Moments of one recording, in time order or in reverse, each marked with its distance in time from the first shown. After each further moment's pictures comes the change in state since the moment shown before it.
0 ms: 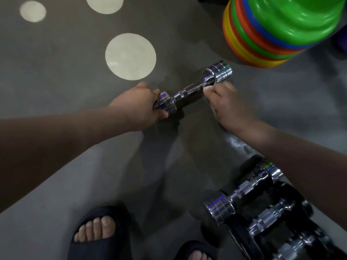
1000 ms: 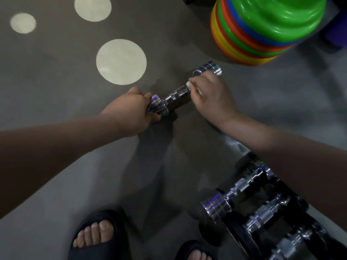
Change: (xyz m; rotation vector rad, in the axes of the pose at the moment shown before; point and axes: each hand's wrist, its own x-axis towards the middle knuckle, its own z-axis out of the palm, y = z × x) left_hand 0.001 0.005 0.006 0.050 0.036 0.017; right_hand 0.022 -0.026 -0.015 0.290 0.290 0.149
